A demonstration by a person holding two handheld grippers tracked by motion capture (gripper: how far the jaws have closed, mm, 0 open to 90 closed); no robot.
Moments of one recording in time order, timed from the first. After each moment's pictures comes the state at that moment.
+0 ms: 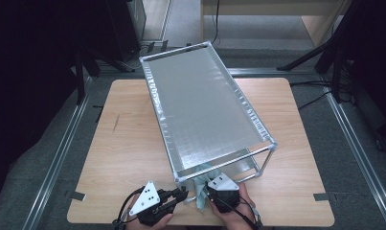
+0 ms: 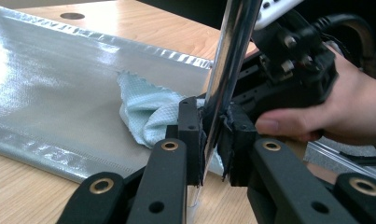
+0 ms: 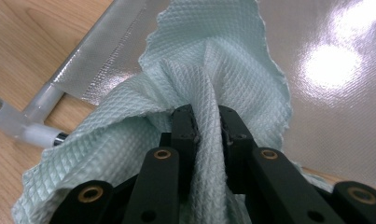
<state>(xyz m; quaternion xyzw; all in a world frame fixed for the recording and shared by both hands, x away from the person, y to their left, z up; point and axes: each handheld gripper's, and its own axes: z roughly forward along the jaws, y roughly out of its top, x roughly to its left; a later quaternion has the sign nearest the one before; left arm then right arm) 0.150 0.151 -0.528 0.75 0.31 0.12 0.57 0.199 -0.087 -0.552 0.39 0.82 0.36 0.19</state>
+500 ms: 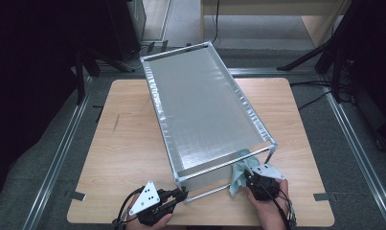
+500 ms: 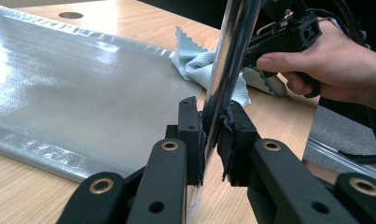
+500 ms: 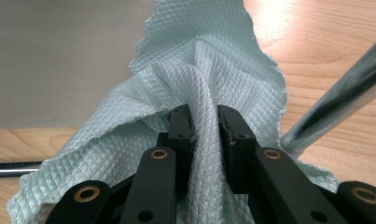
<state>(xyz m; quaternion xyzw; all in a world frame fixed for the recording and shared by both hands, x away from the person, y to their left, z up) 0.151 0.151 -0.527 0.75 0.31 0.12 0.57 0.225 -0.182 -0.543 0.53 0.75 0.32 0.24</state>
